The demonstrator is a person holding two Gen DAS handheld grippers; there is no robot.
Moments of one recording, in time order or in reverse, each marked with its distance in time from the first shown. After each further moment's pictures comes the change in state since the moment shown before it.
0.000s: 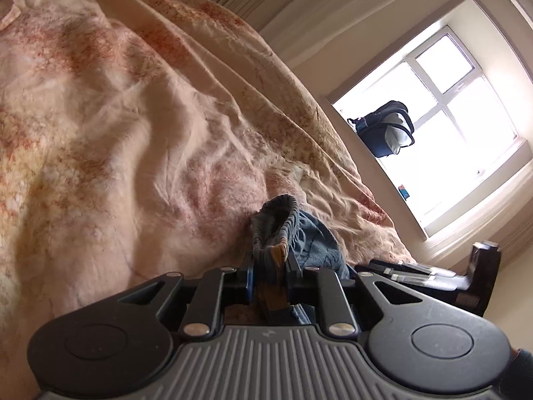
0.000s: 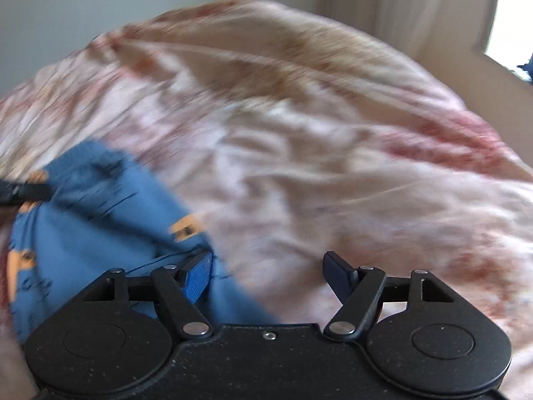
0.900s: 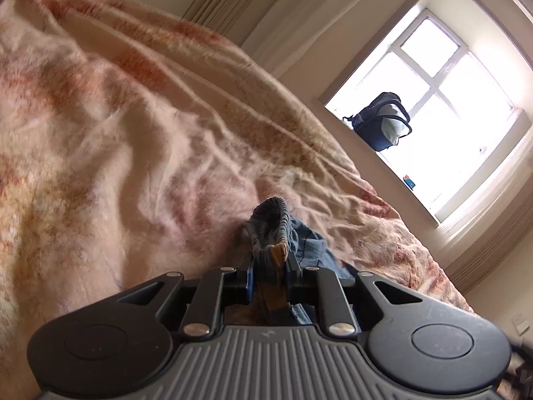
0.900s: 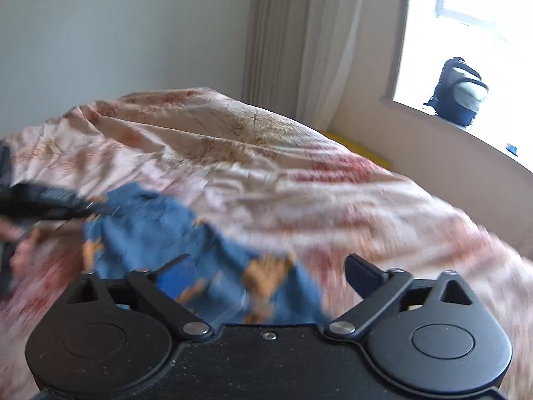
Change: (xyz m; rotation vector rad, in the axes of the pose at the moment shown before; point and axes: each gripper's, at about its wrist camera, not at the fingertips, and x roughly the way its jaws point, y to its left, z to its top) left arm 0.002 -0.022 -0.004 0.144 -0.044 0.033; right arm -0.196 0.043 -0.132 0.147 -0.272 -0.185
